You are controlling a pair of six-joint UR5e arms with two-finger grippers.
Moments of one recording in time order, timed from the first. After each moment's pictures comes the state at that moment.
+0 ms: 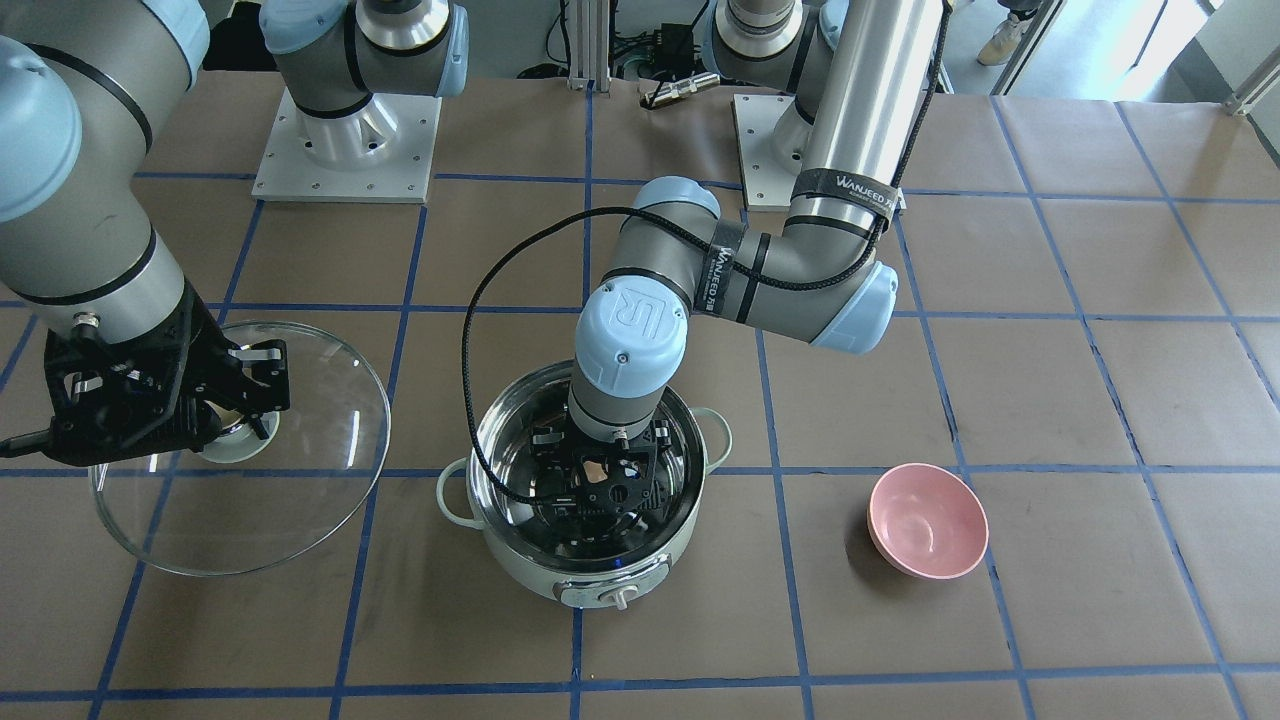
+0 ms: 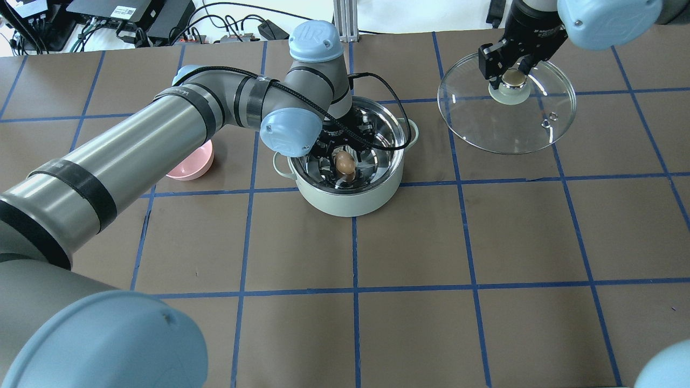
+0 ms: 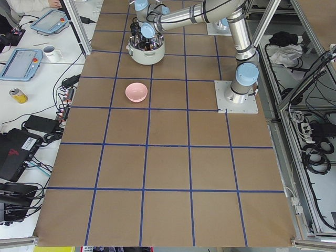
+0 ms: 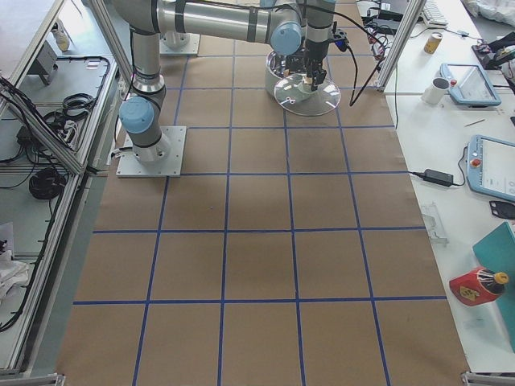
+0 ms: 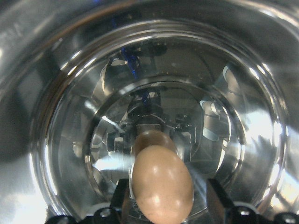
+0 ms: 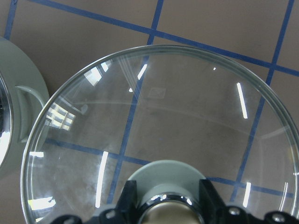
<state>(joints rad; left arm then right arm) -1.89 -2.12 -1.49 -1.13 1.47 -0.42 1.52 -1.31 1.43 -1.75 -1.62 -0.31</state>
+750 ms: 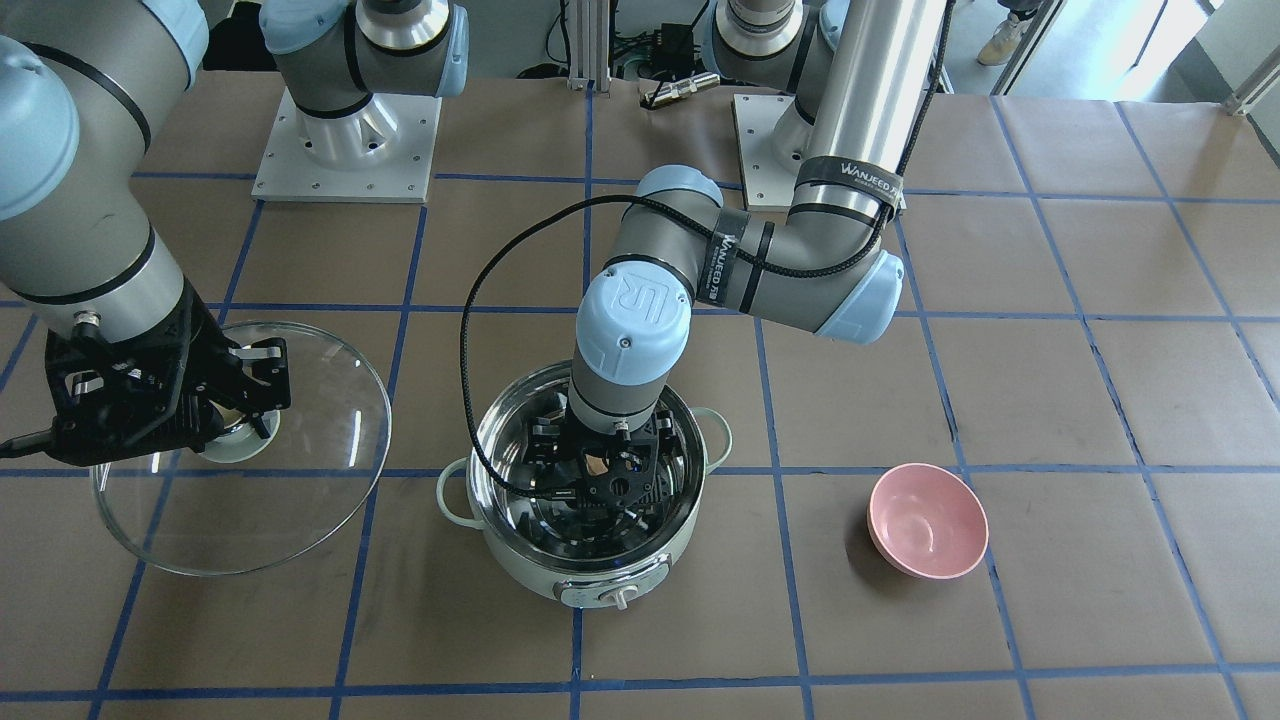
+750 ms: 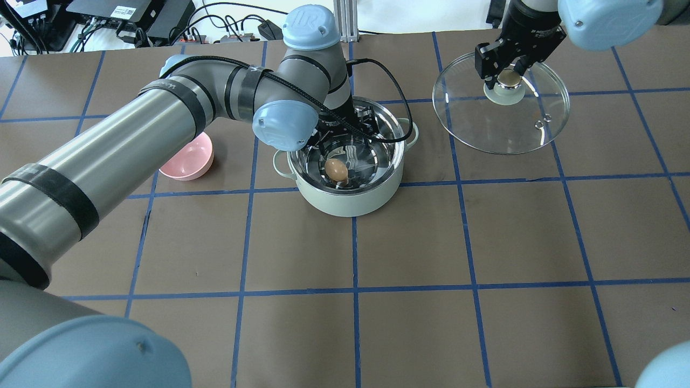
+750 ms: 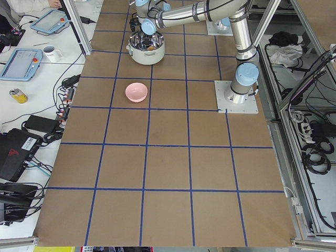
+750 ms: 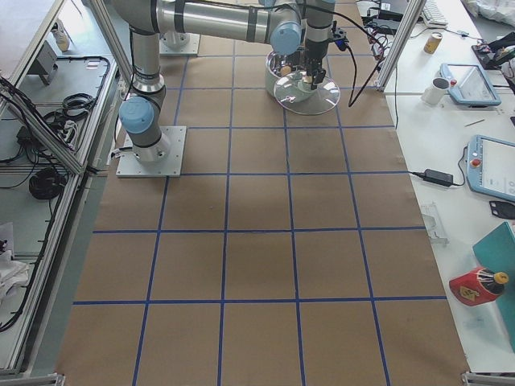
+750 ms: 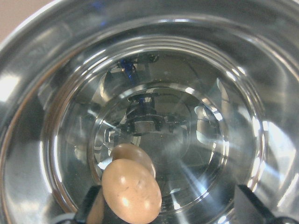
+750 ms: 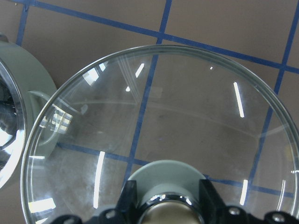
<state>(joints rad) -1.89 -2.07 -1.48 -1.13 1.47 -0.42 1.52 -1.32 1.43 -1.75 -1.59 -0.30</state>
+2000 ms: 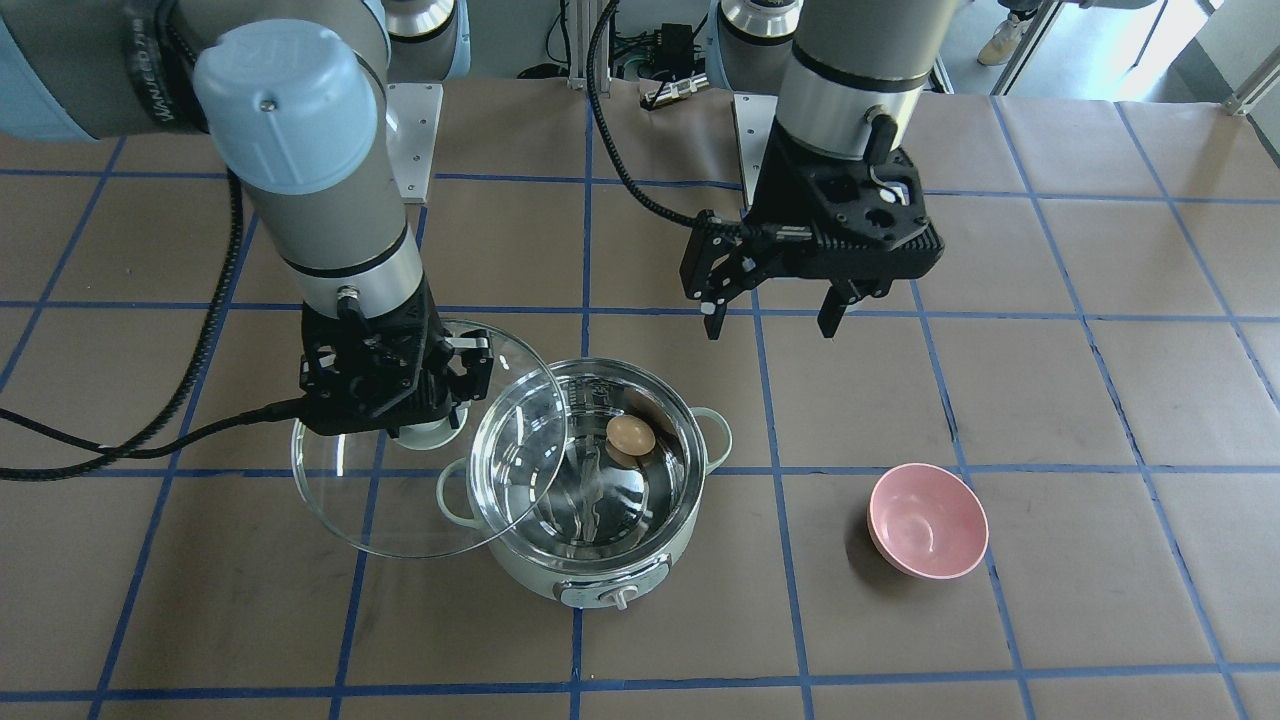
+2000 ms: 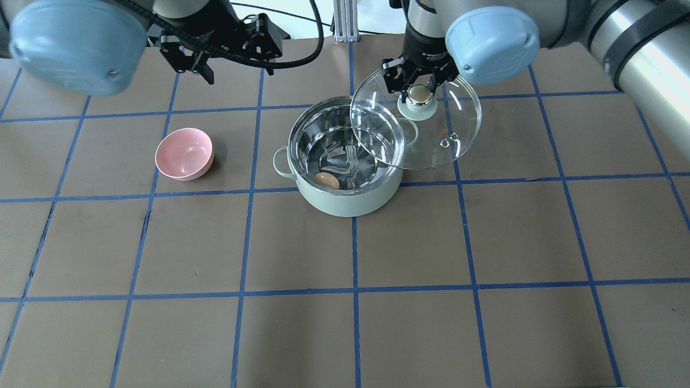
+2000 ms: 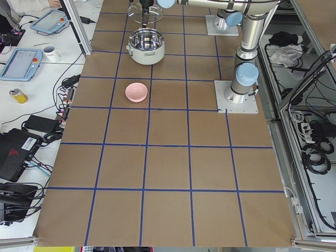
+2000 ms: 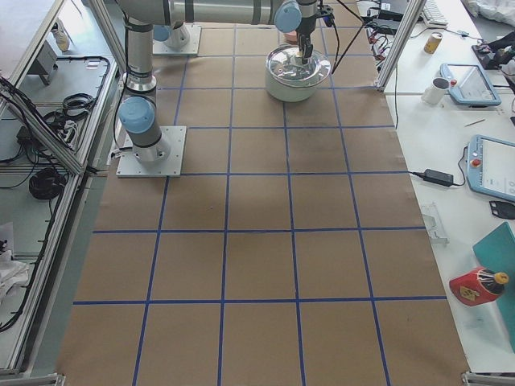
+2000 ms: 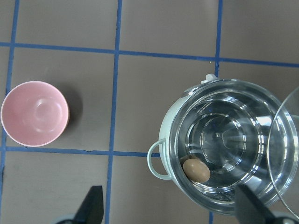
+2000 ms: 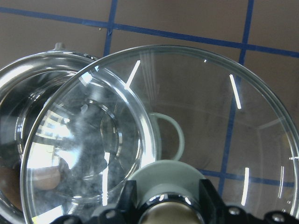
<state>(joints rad) -1.71 -1.68 -1.43 -1.38 1.55 -0.21 1.76 -1.28 1.42 -1.82 -1.58 0.03</state>
